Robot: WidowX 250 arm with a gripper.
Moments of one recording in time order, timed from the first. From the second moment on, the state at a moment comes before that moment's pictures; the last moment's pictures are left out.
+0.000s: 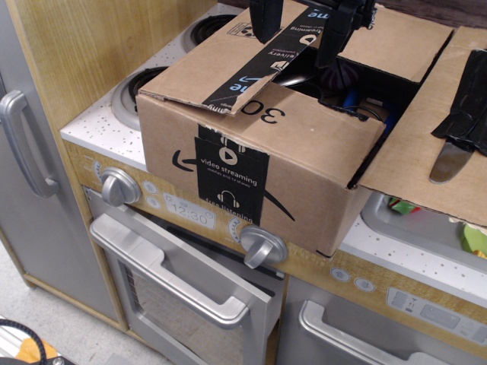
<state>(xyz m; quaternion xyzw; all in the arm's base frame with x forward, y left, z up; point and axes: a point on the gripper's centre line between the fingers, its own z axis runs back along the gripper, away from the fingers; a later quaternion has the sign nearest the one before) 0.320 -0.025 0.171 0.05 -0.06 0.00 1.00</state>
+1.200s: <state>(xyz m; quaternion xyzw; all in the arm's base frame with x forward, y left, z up) 0.308 0.004 0.116 0.22 -0.07 -0.06 0.97</state>
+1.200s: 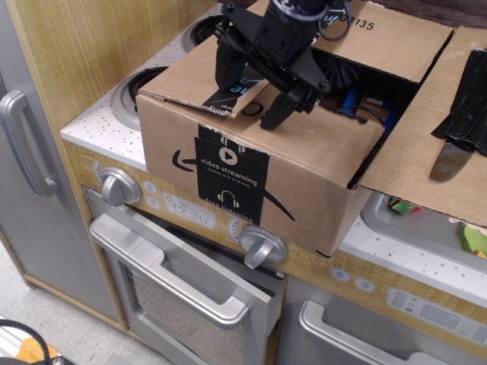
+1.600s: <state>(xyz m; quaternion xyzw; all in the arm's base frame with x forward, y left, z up) 0.307 0.015 0.125 0.31 -0.10 -0.10 0.94</state>
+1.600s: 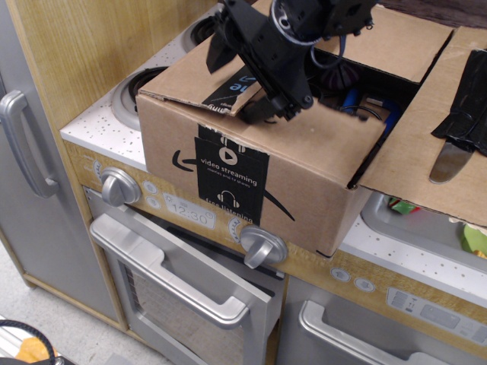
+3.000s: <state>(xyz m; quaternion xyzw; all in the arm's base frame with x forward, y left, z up) 0.328 0.141 0.181 0.26 -0.11 -0.23 0.93</state>
